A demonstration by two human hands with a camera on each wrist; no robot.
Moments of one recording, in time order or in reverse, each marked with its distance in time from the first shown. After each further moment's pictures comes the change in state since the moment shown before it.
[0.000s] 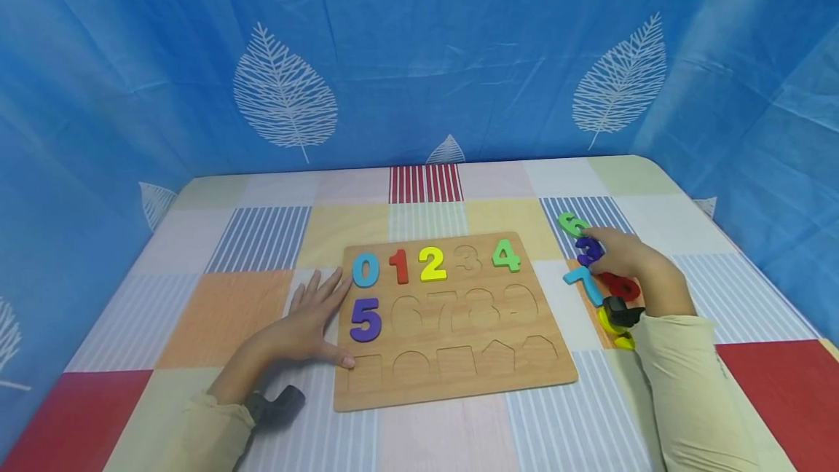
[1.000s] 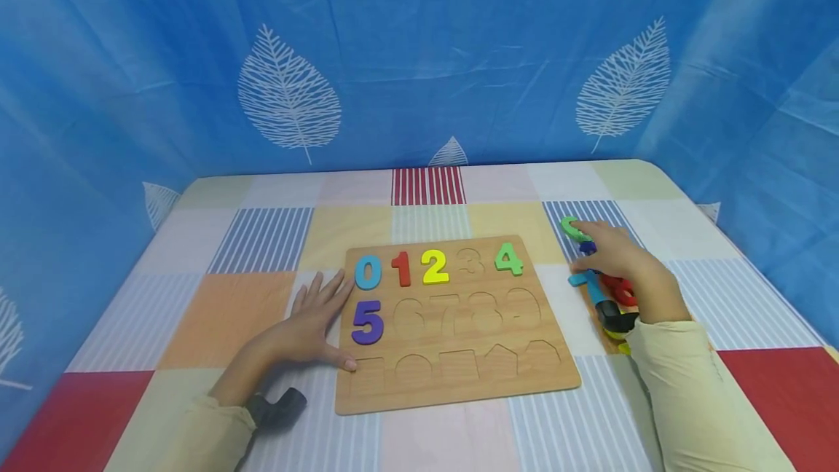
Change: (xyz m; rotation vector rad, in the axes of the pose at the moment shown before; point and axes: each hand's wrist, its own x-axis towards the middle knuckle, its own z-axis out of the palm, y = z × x) left_hand -0.001 0.002 0.000 -0.010 -0.002 -0.003; right_hand 0.003 -0.019 0.000 -0.028 0.100 -0.086
